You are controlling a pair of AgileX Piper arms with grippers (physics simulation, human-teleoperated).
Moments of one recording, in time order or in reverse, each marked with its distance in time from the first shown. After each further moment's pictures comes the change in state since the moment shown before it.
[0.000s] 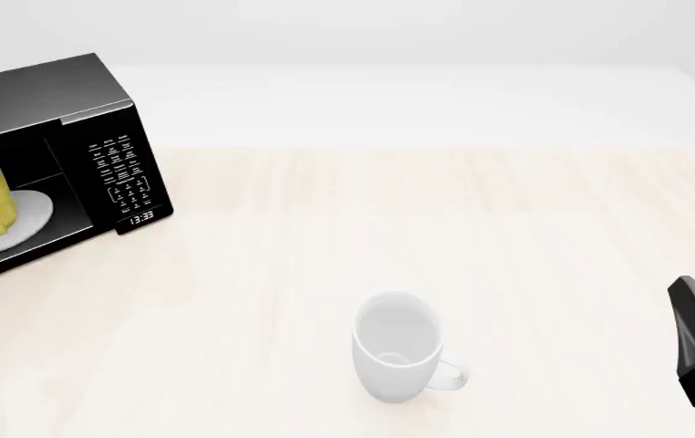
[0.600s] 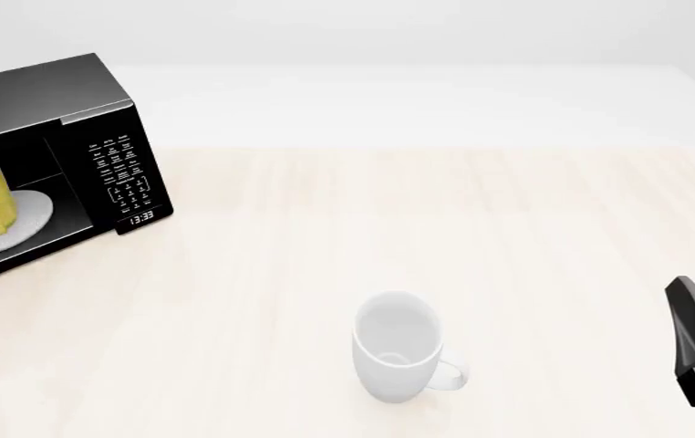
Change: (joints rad) left arm 0.125 -0.029 -0.097 0.101 -0.024; right arm 0.006 0.011 0.000 -0.004 0.003
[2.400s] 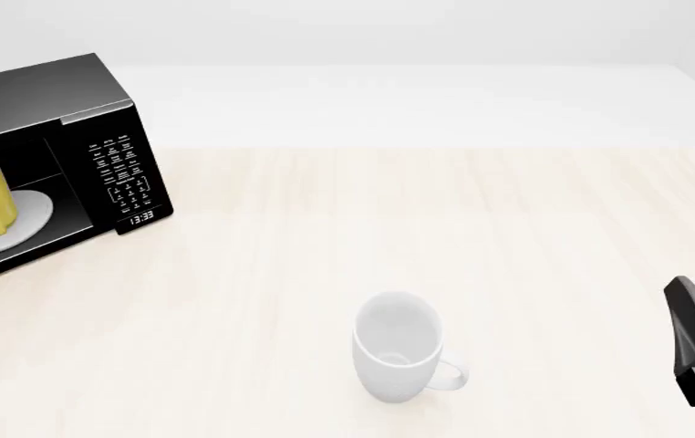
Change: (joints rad) left arm 0.535 0.051 -0.024 0.037 -0.005; right arm 0.002 0.005 0.000 -0.002 0.001
